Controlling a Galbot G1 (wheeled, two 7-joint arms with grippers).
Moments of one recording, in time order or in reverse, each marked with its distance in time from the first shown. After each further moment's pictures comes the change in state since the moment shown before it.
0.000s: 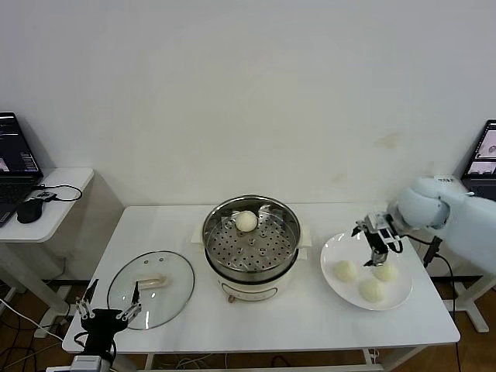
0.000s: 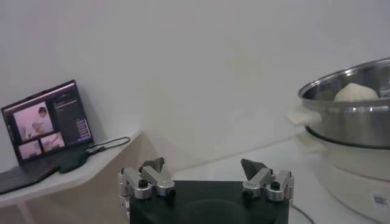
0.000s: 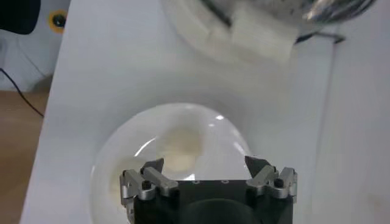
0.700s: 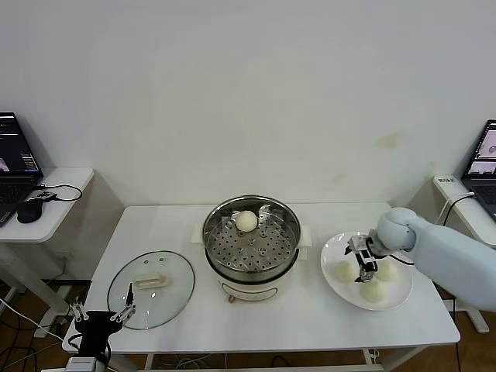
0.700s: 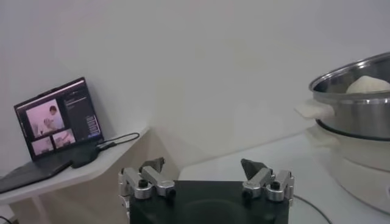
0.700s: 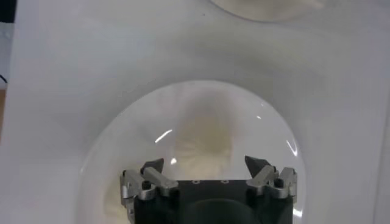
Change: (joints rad) left arm 0.002 -0.007 -0.019 0.009 0.000 -0.002 0.000; right arm -0.232 0.173 0.170 -0.188 -0.136 0.018 0.029
